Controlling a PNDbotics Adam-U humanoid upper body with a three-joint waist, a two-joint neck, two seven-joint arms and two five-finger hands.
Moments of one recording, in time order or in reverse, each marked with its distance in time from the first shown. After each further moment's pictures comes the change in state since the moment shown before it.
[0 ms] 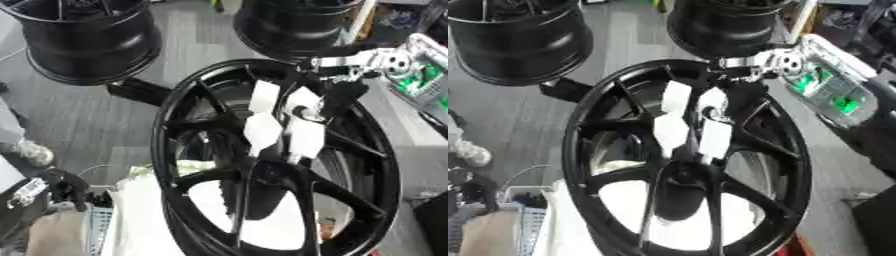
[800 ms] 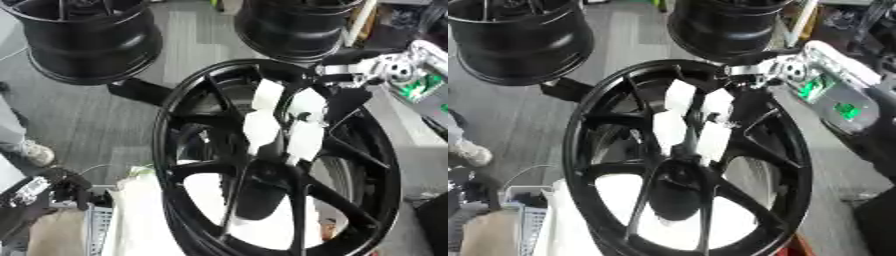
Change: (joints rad) left arm 0.000 0.000 0.000 0.000 0.000 0.000 0.000; right arm 0.024 -0.003 -0.006 0.000 0.096 -0.043 0.043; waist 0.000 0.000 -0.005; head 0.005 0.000
